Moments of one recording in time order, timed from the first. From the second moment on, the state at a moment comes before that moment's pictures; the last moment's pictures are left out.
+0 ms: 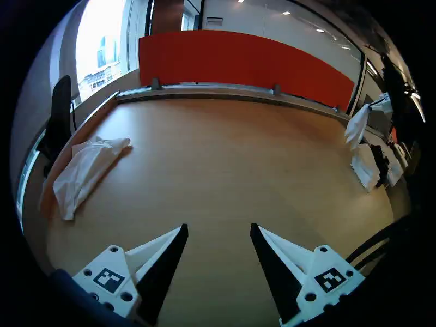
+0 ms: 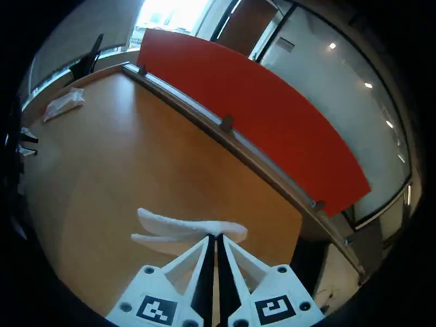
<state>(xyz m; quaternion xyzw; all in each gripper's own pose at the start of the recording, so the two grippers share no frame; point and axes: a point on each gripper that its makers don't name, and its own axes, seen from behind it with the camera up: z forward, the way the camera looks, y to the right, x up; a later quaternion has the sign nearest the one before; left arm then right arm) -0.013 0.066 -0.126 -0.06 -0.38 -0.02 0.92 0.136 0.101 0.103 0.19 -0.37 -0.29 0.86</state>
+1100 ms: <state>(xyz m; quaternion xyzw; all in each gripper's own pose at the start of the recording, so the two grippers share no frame) -0.013 0.085 -0.121 -0.08 -0.38 -0.01 0.92 0.125 0.199 0.055 0.12 -0.41 -0.28 0.86</state>
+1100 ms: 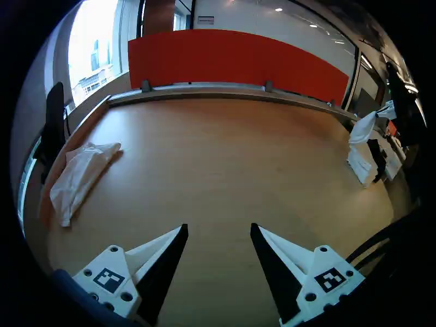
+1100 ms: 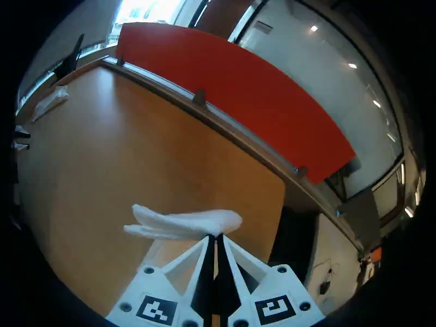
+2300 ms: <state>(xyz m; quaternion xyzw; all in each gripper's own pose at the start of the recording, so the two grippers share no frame) -0.014 0.091 -0.130 -0.08 -0.39 0.00 0.92 0.010 0.275 -0.058 0.06 -0.51 -0.21 0.83</state>
